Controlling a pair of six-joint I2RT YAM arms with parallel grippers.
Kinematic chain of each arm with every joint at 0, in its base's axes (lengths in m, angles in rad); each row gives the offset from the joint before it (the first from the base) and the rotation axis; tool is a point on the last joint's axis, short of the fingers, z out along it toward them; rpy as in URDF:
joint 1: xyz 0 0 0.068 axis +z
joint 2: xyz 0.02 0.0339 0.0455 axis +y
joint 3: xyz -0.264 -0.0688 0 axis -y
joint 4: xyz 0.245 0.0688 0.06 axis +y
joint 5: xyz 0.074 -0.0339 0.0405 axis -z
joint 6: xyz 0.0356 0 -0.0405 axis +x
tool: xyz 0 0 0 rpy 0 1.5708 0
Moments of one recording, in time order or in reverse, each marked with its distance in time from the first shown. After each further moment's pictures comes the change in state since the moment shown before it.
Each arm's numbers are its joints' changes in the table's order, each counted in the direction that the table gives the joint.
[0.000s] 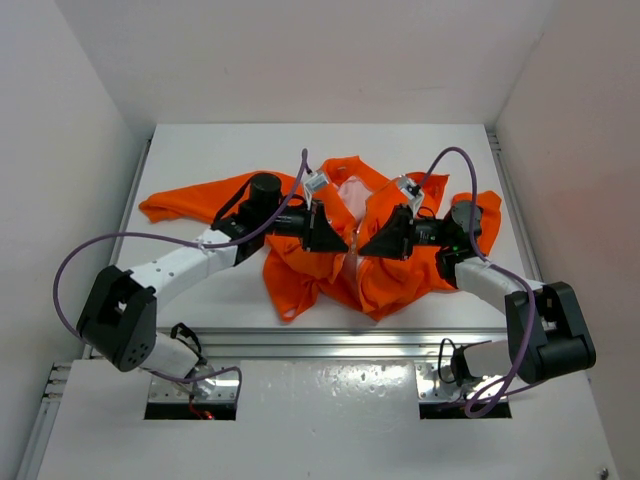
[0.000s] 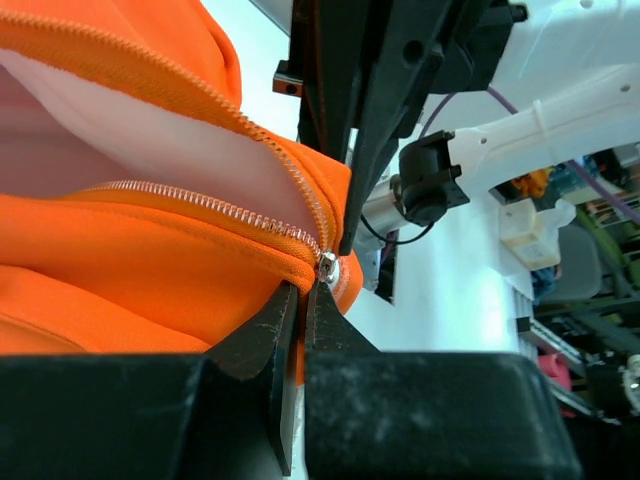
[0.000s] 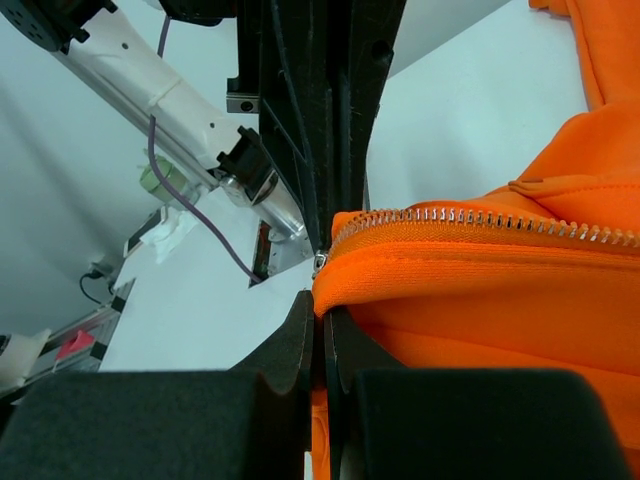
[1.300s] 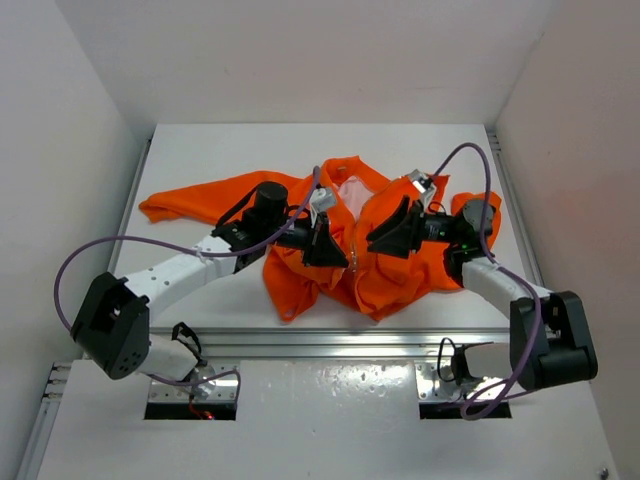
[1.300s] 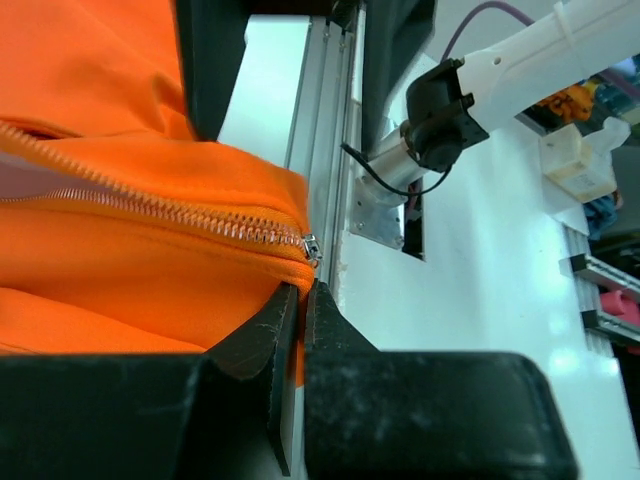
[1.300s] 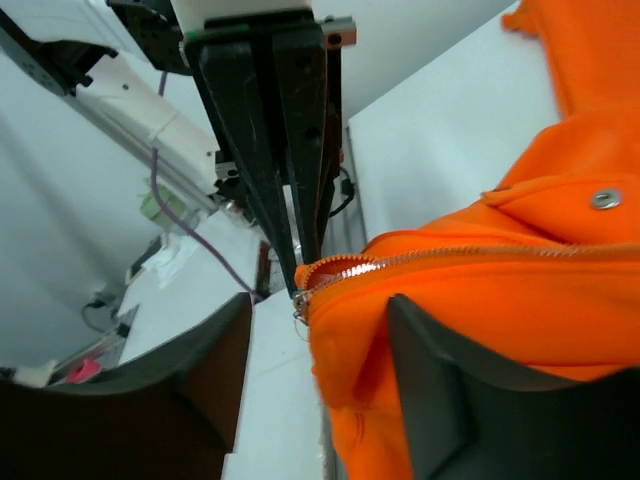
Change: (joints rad) left arm -0.063 -0.054 -0.020 0.106 0.002 0.248; right arm -0.052 -0.034 0.010 0.003 0.002 0.084
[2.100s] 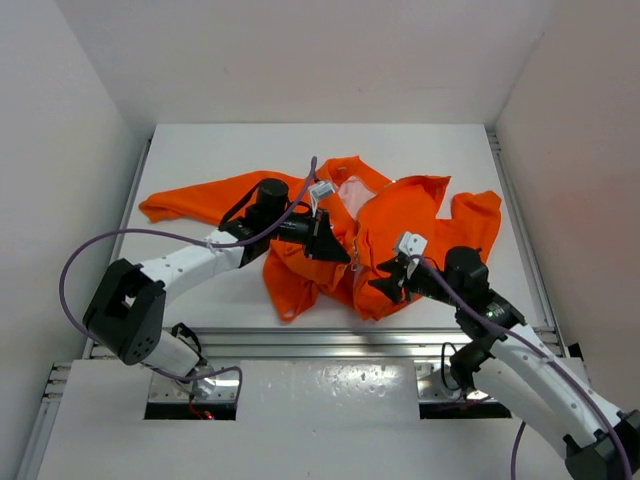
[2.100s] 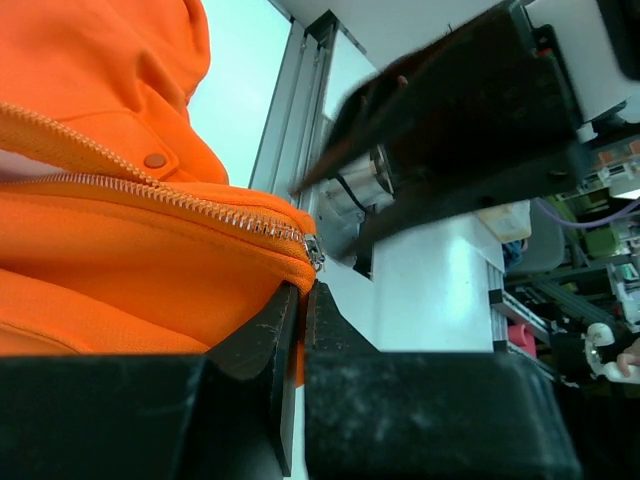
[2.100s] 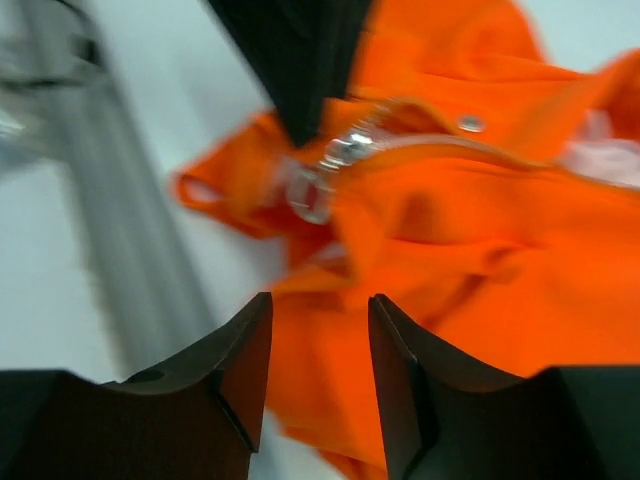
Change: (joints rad) left arm 0.045 0.084 0.000 -0.112 0.053 -0.251; right arm 0.371 -0.690 -0.097 1.119 0.751 -0.962
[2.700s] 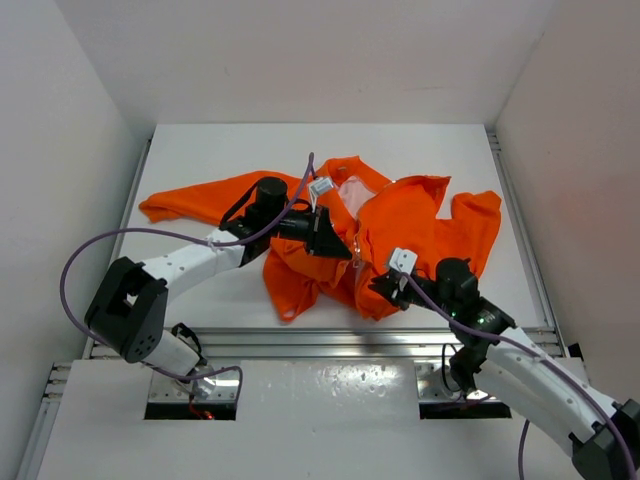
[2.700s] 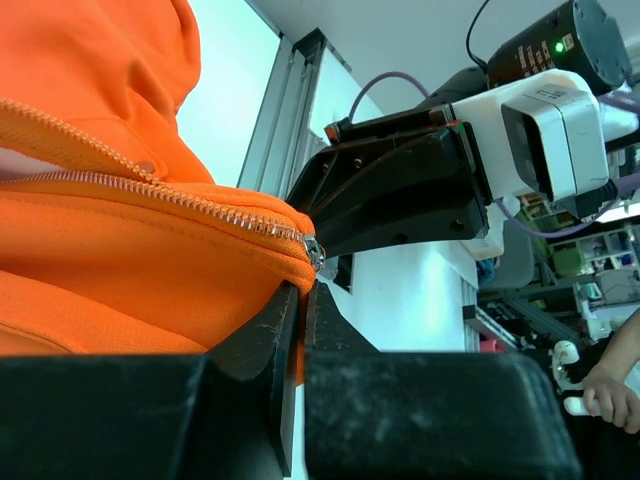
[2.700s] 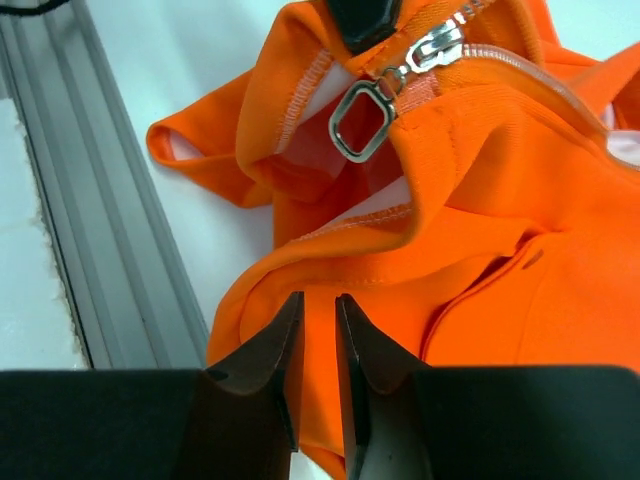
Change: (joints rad) left arm 0.006 0.018 0.000 -0.069 0.007 -0.113; right arm 0.084 -0.012 -0.127 -0.095 0.129 -0.156
